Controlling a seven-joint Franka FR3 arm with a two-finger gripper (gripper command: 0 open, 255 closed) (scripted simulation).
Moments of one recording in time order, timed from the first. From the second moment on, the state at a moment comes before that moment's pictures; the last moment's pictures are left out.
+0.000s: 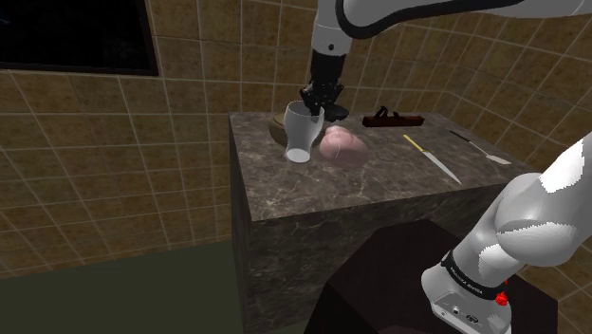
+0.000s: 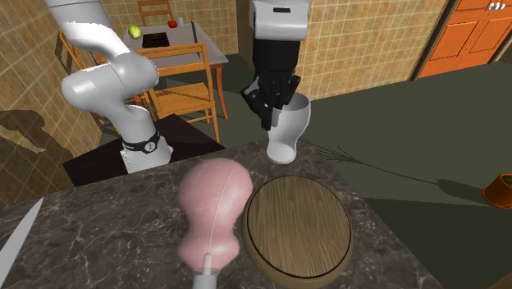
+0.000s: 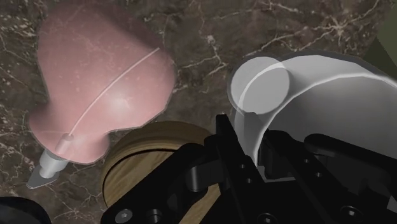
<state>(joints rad) 0.04 -0.16 0.21 -2.02 -0.02 1.85 0.35</state>
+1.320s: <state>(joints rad) 0.03 -0.12 0.20 -1.72 -0.03 1.59 0.32</state>
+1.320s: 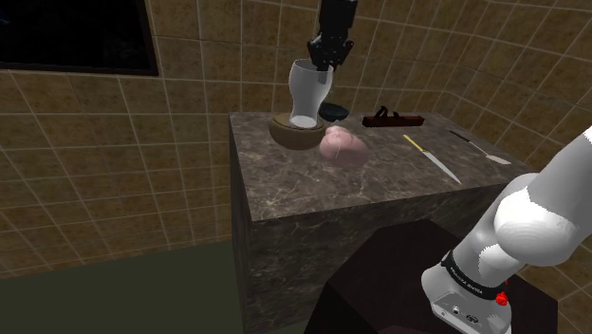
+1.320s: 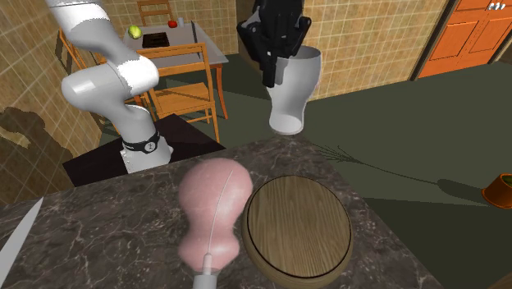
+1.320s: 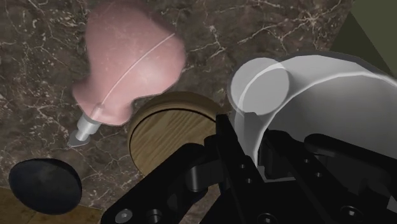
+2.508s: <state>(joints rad) -0.07 0.25 0.11 -1.21 -0.08 1.46 0.12</state>
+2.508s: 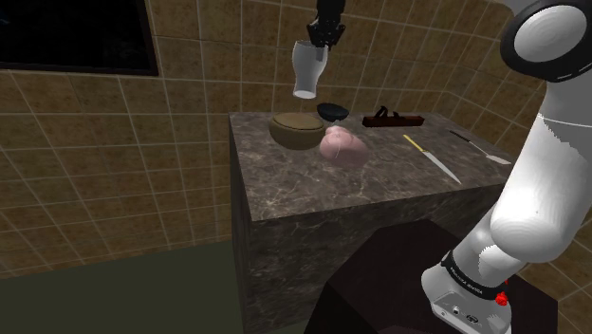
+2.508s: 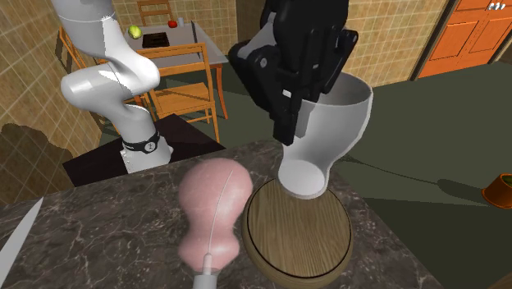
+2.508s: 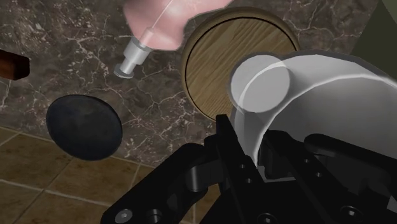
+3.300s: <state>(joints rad) -0.08 0.20 0.10 -1.45 -0.07 1.65 0.12</state>
